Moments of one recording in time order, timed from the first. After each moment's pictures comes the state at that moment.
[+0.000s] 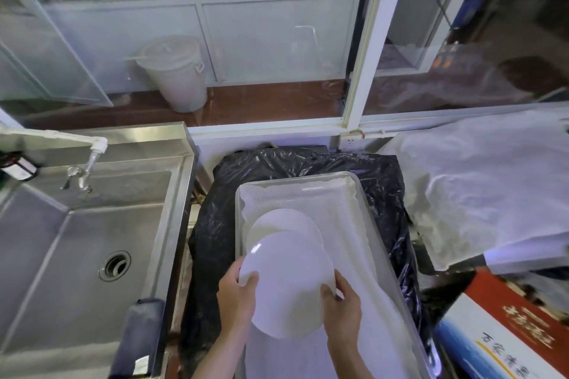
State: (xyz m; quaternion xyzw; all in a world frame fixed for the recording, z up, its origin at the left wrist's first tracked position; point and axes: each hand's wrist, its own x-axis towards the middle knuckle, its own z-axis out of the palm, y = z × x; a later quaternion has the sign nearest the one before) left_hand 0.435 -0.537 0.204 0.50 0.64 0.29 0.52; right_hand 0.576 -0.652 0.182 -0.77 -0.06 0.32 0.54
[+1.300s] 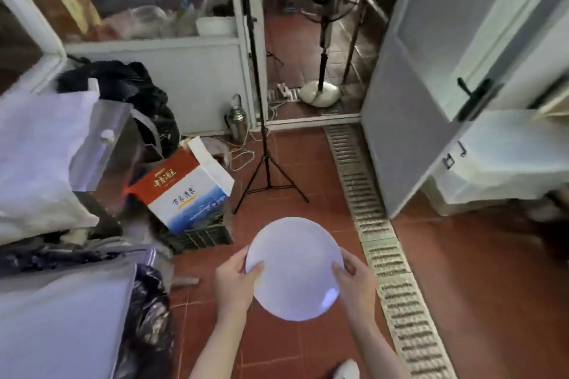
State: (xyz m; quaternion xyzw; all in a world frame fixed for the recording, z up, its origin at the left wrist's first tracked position) left_hand 0.404 -1.021 0.222 0.79 0.03 -0.17 0.59; right_hand 0.276 -1.209 0.211 -0.67 0.44 -0.18 0.57
